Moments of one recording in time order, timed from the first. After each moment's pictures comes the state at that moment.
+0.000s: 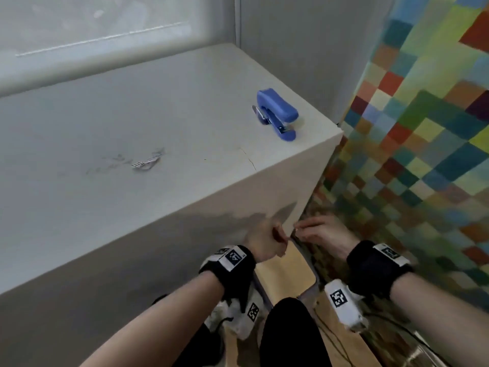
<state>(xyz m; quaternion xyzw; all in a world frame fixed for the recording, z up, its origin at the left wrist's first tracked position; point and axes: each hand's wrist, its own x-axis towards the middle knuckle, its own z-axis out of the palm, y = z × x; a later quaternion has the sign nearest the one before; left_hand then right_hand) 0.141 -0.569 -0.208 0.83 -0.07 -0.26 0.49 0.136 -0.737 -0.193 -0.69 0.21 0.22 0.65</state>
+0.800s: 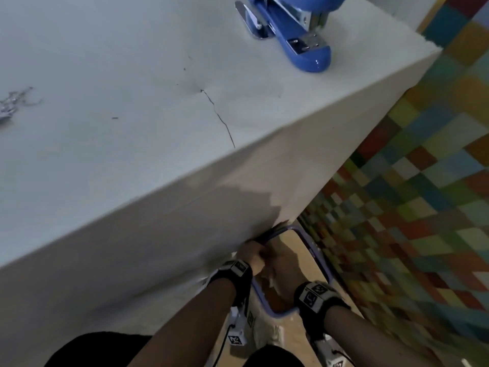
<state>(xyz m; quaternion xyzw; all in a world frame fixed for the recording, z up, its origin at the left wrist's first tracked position) 0.175 -0.583 -0.441 0.87 0.02 -0.40 0.30 0.133 -0.687 -0.412 -0.82 0.15 0.27 0.49</state>
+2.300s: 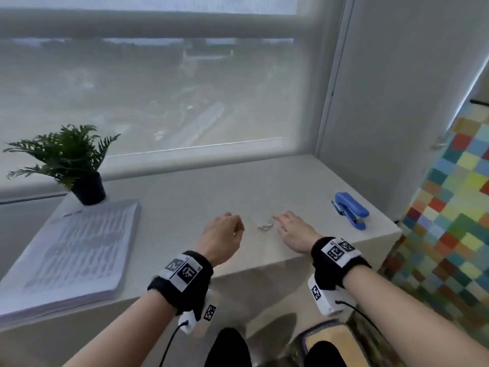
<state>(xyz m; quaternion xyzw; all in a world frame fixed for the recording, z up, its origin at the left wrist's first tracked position) 0.080 -0.333 0.006 0.97 0.01 0.06 0.22 0.163 -0.512 -0.018 -0.95 -0.21 0.13 0.17</state>
